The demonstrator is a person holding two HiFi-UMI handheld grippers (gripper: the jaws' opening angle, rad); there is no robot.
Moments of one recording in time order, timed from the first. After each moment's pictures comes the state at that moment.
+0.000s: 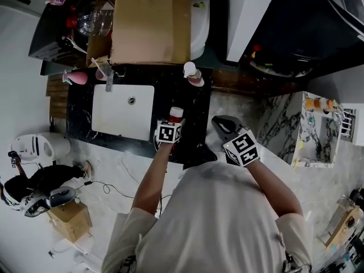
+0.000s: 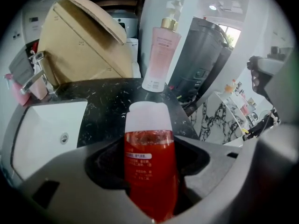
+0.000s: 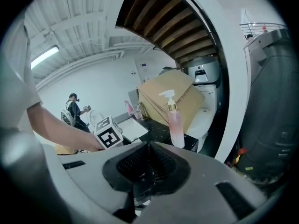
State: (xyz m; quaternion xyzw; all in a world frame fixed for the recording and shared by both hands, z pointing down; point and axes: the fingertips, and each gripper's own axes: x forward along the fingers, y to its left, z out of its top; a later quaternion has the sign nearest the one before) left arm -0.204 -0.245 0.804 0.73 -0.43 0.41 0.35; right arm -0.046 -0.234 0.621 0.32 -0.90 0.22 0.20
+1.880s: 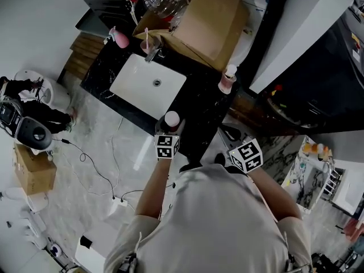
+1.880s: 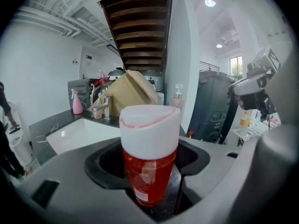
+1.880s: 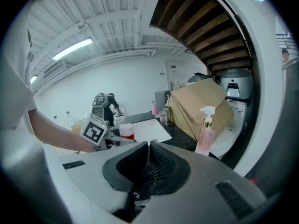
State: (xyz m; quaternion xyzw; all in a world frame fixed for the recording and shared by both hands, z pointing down) left arm -0.275 -0.165 0.670 0.71 -0.66 0.16 0.19; right arm -0.097 -0.170 0.567 0.19 -0.95 0.12 0.21
